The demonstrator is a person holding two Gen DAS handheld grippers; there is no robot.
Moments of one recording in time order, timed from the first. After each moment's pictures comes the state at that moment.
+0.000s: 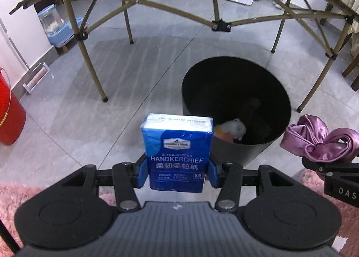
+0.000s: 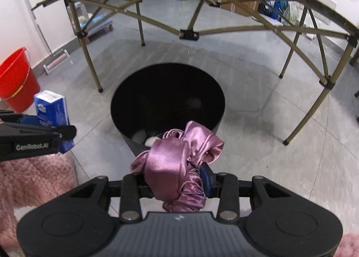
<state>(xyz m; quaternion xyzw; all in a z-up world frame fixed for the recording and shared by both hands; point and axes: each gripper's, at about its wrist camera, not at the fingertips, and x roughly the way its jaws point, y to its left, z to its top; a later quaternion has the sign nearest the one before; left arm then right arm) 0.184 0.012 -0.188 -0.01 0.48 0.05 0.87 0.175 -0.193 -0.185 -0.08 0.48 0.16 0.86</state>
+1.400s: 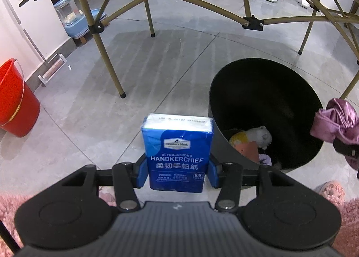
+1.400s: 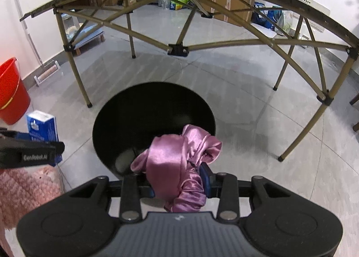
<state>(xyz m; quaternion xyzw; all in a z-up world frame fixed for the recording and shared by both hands) 0.225 0.024 -0.203 -0.01 0.50 0.11 0.86 0.221 -0.190 -0.186 -0.08 0.45 0.14 0.88</state>
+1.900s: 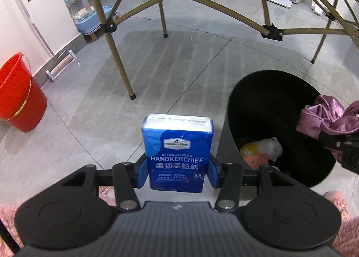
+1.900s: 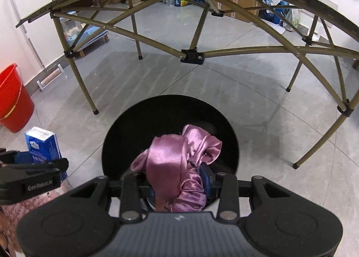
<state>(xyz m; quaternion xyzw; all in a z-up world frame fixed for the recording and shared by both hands) 0.245 0.040 -0.206 -0.02 0.50 0.14 0.86 0.270 -0.151 -0.191 -0.06 0.47 0.16 0.87</state>
